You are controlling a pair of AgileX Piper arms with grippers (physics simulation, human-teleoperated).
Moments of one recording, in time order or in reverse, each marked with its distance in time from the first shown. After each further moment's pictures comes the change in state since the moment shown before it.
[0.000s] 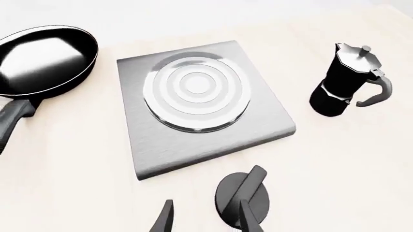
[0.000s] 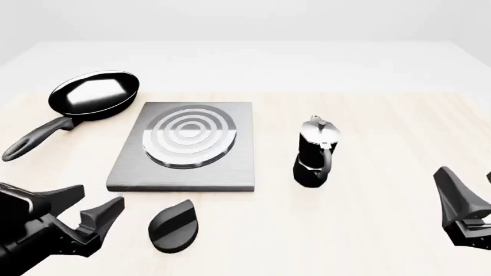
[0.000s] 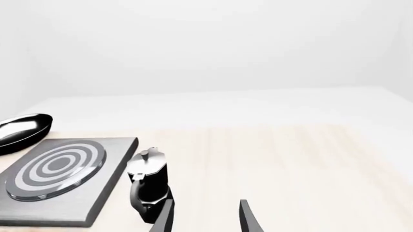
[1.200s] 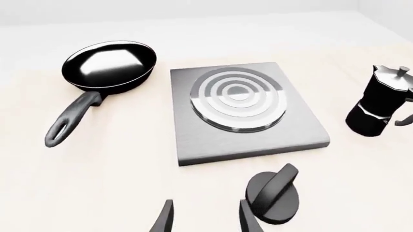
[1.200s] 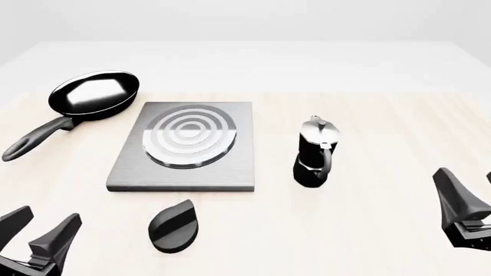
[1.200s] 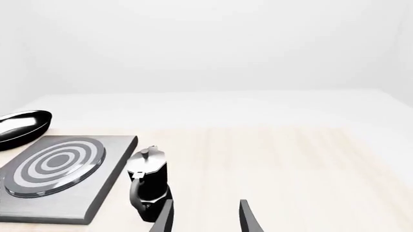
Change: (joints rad) left arm 0.190 -0.554 0.078 0.336 0.037; right arm 0.005 -0.007 0.000 0.007 -0.020
